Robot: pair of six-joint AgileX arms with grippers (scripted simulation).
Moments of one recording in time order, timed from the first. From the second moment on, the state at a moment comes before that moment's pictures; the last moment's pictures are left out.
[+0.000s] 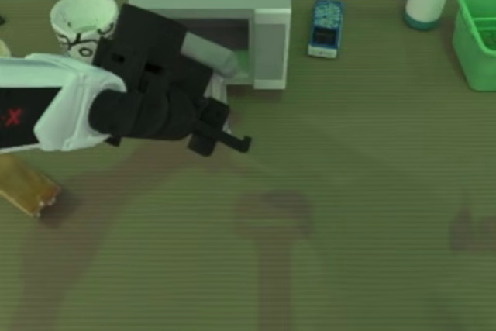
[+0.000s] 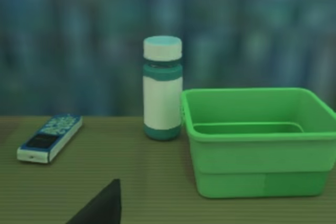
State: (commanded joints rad) left arm -0.49 1.75 1.00 -0.11 0.10 0.07; right arm 0.00 0.00 0.00 0.00 0.00 0.00
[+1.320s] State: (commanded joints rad) left arm -0.49 1.75 1.00 -0.11 0.11 0.08; right arm 0.00 0.00 0.00 0.00 0.00 0.00
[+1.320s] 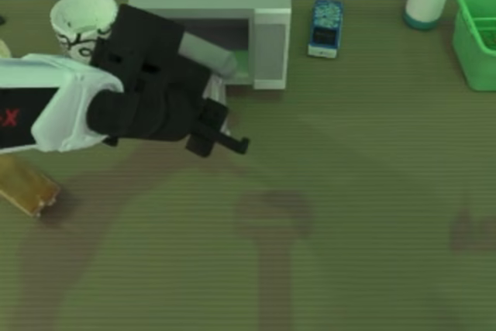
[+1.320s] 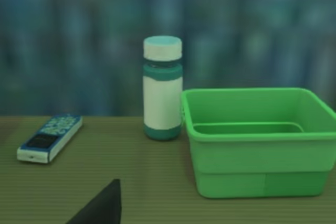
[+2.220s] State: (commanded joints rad) left arm -0.47 1.74 0.98 -0.12 0.14 0.12; right arm 0.00 0.00 0.00 0.00 0.00 0.00
